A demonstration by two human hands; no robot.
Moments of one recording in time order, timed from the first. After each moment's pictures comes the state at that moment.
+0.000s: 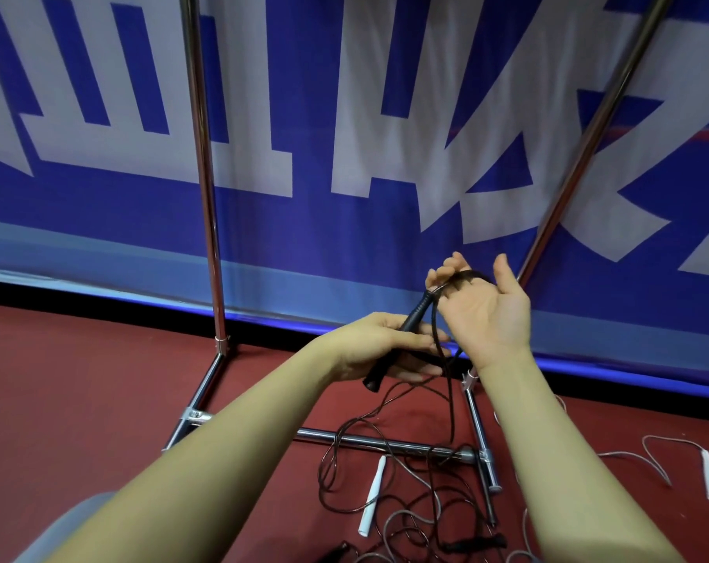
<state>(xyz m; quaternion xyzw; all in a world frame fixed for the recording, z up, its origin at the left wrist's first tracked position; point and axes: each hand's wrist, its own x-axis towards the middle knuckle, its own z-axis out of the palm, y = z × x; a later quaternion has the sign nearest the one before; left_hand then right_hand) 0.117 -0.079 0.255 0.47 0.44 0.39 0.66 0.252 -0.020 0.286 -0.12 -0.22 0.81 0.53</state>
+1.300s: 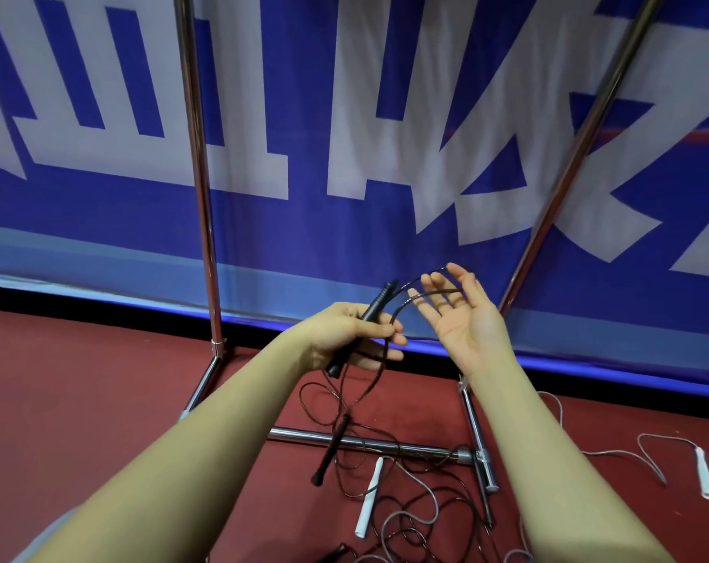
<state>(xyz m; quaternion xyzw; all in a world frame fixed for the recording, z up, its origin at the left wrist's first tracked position) 0.085 -0.075 0.252 0.44 0.48 0.43 0.62 0.249 -0.011 0.264 -0.21 -0.30 0.76 0.54</state>
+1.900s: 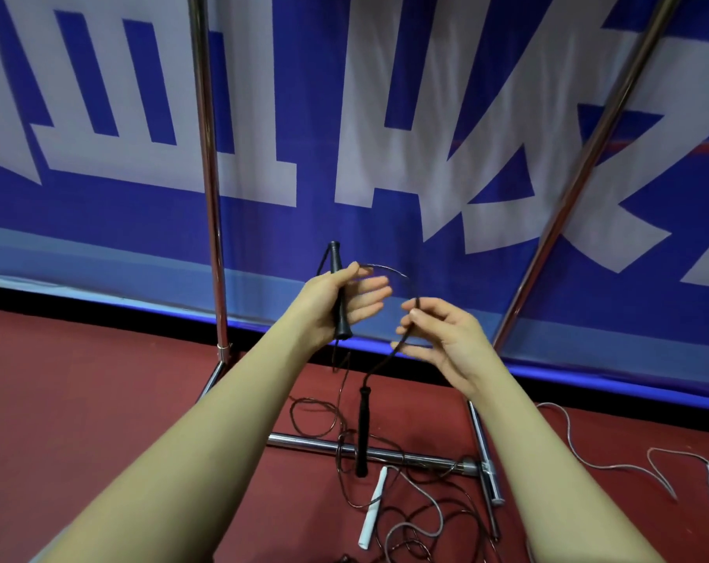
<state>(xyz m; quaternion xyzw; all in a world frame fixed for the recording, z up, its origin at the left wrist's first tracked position) 0.071 -0.059 0.274 0.25 0.39 0.66 0.60 0.244 -0.026 0.257 -0.33 -0.55 0.66 0.39</state>
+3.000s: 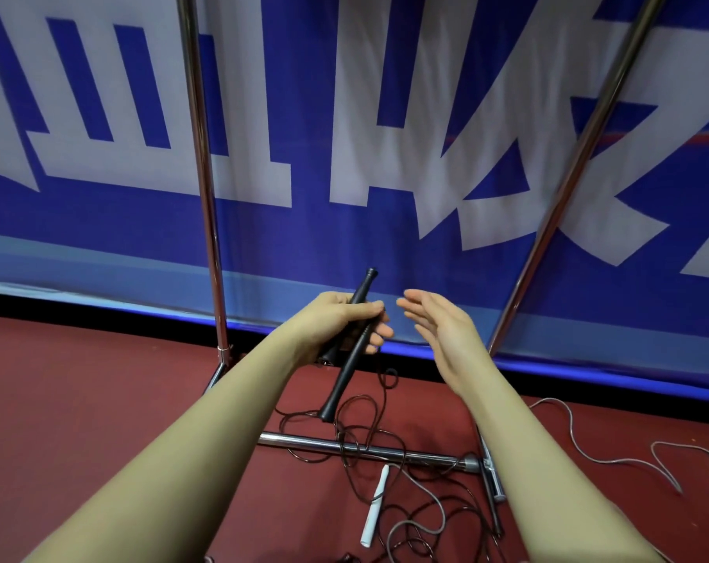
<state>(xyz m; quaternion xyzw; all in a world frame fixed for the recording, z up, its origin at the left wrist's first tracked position) 0.078 -0.078 0.266 0.40 0.50 0.49 0.59 0.236 -0.020 0.251 -0.39 -0.54 0.61 0.44</state>
